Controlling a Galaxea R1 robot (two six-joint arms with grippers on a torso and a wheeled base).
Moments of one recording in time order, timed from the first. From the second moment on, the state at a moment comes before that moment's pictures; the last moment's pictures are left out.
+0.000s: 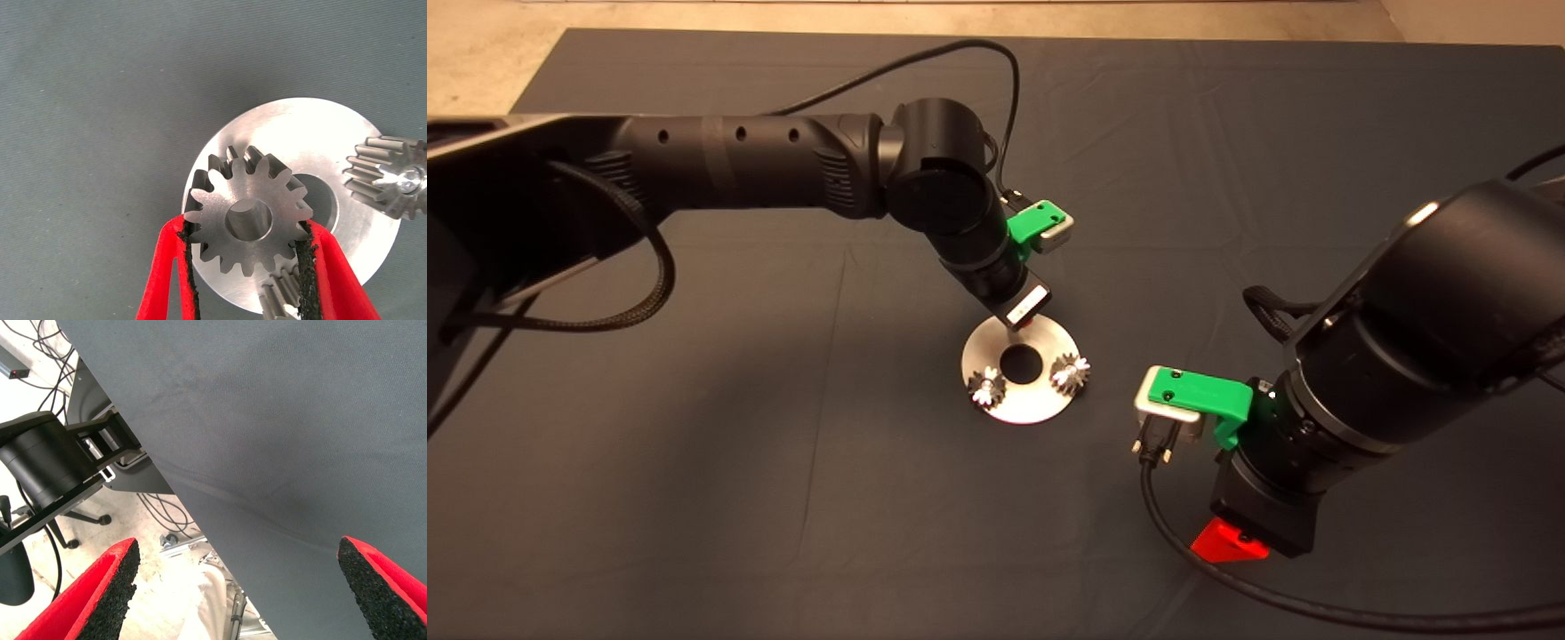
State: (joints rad) left arm -0.42 2.79 -1.24 0.42 1.26 -0.72; right arm 0.48 2.54 -0.57 0.01 -1.47 1.00
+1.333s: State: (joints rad) left arm -0.38 2.78 -1.24 0.46 1.24 -0.72; right arm 0.48 2.54 -0.57 0.01 -1.47 1.00
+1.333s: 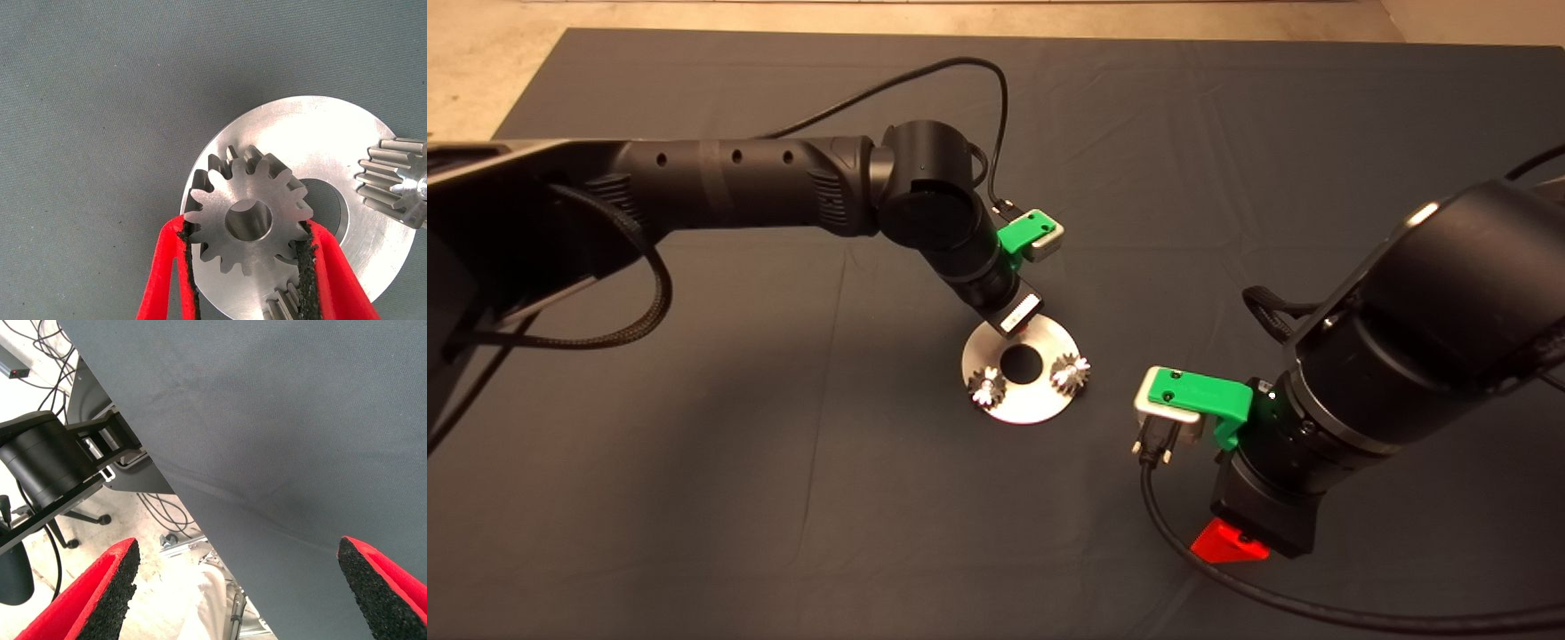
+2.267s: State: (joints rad) left arm -0.38 2.77 -1.24 0.48 1.21 -0.72; right arm 0.48 2.54 -0.57 0.01 -1.47 1.00
